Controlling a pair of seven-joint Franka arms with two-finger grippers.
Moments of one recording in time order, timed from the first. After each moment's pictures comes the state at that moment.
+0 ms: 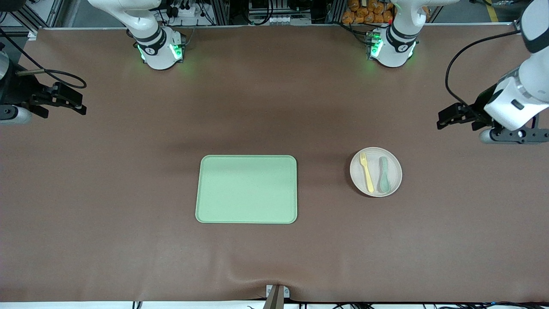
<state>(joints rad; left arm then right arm) 0.00 0.06 -0.10 -1.67 -0.07 1.68 -0.08 0.00 0.03 0.05 -1.48 0.04 1.46 -0.01</state>
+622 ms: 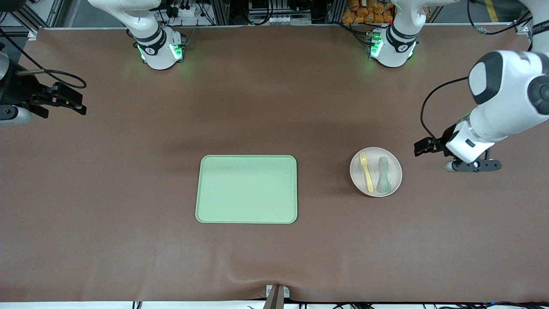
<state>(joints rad) 0.00 0.16 -0.10 -1.91 -0.07 2.03 -0.08 0.00 0.03 0.05 -1.48 0.04 1.46 -0.01</state>
